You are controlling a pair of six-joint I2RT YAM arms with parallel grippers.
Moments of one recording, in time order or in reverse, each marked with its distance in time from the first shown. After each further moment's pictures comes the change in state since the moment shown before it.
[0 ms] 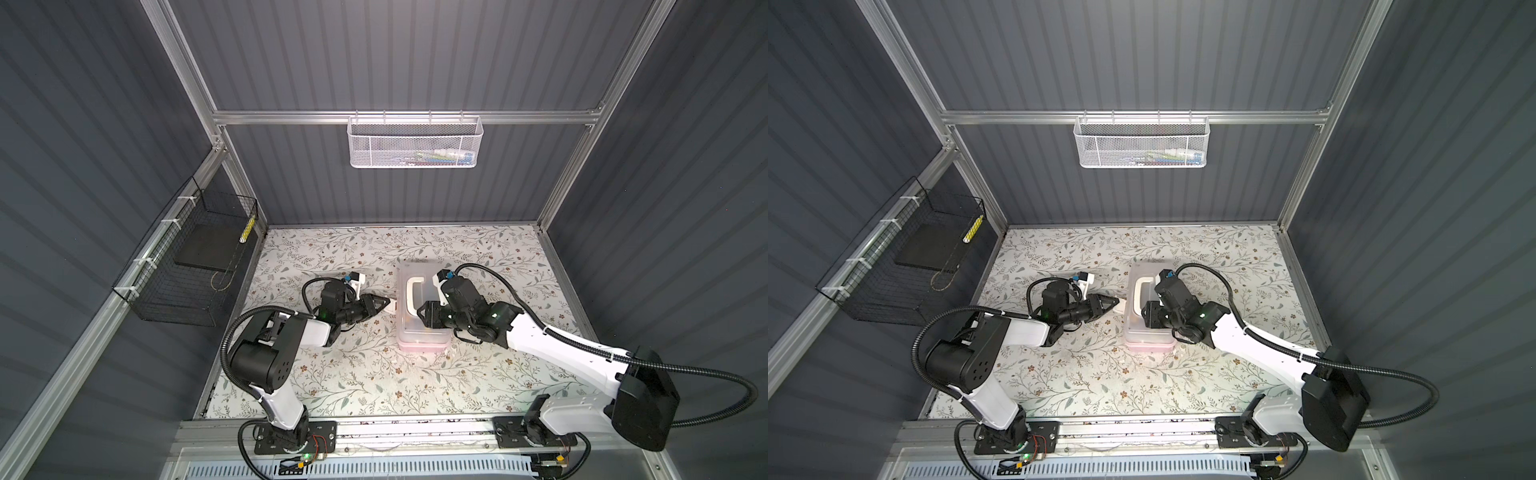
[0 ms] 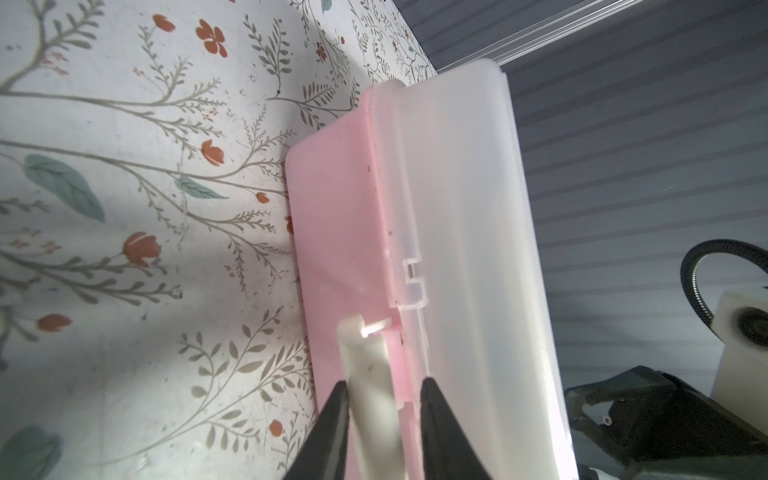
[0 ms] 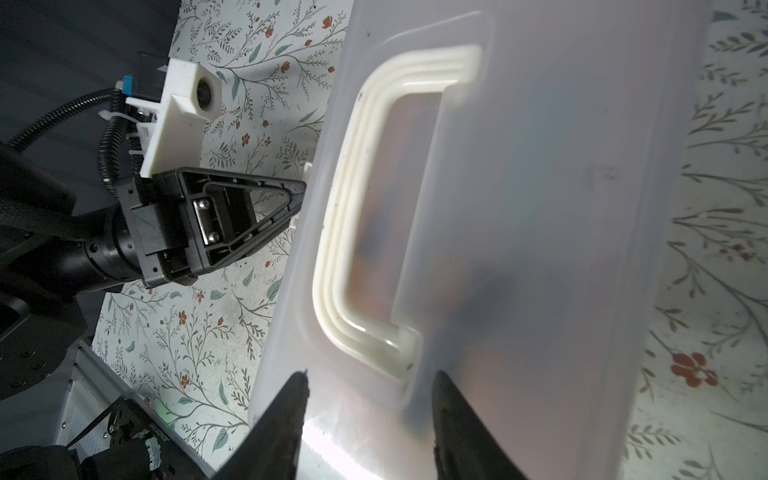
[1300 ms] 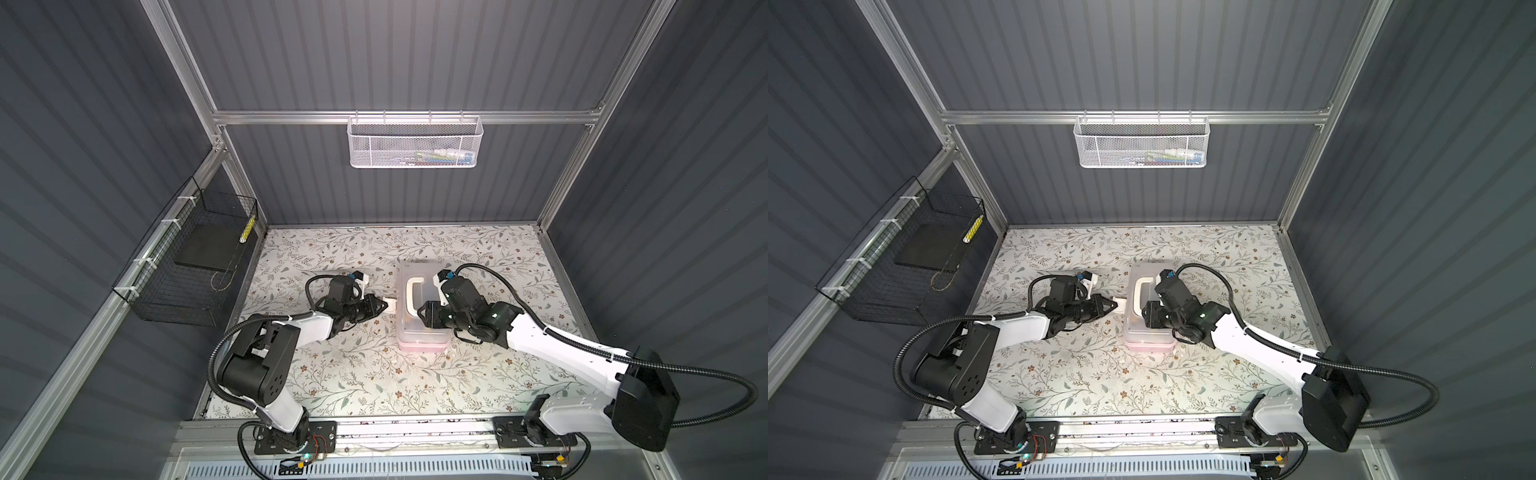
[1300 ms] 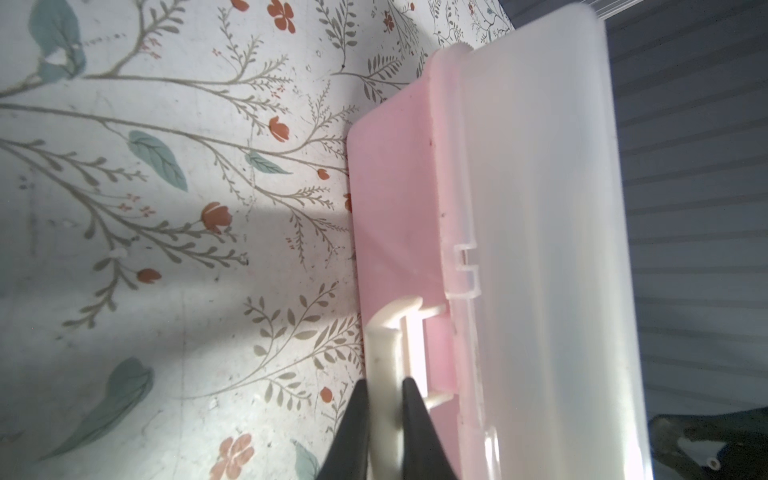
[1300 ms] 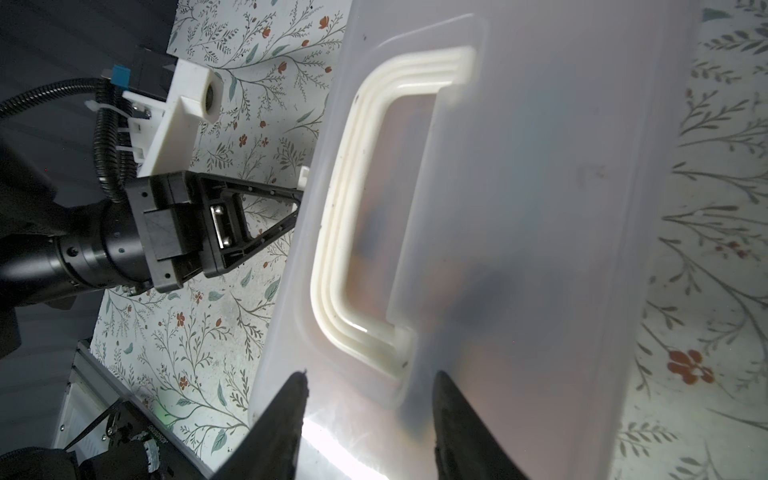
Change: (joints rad) left arm -0.049 -0.090 0.114 -0.438 -0.161 0.163; right arm -0.004 -0.002 -0.002 -0.002 0.005 0.001
